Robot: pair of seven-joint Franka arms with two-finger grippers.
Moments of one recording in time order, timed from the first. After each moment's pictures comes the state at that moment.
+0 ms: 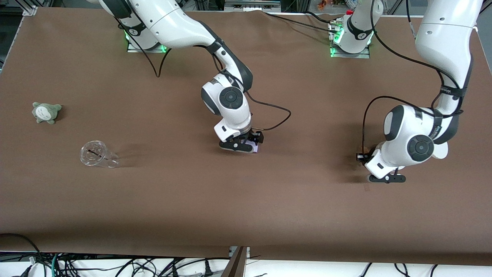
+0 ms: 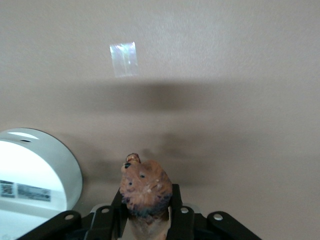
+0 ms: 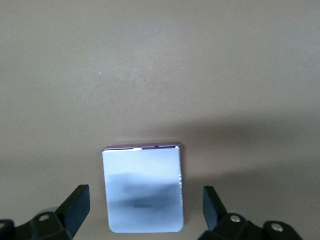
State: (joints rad) left arm 0.09 0.61 -0.17 -1.72 0.14 2.16 -0.15; right arm 0.74 0.86 0.02 -1.36 0.00 2.37 0.94
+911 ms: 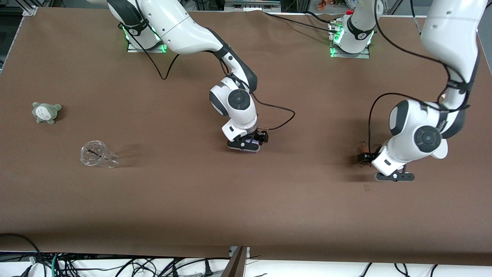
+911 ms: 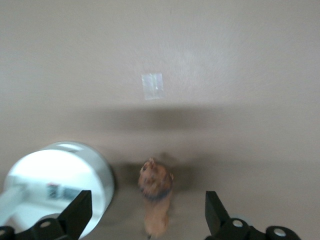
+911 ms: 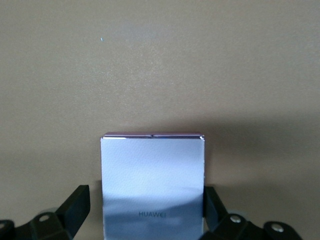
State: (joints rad) left arm 0.13 0.49 -0.19 -1.77 0.18 2.19 -0.15; right arm 0.77 0.95 0.02 -1.32 0.00 2.42 0.95
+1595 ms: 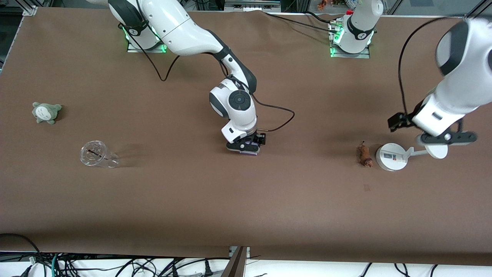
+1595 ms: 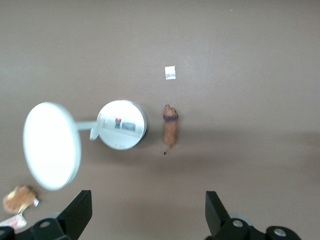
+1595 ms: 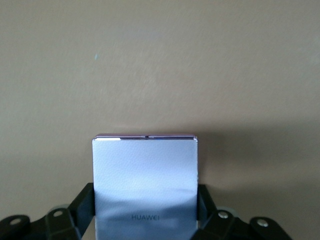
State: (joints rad) left arm 0.13 0.13 -0.22 -1.66 0.12 1.73 -0.15; right arm 0.77 0.95 -0.01 -1.31 -0.03 2.42 0.95
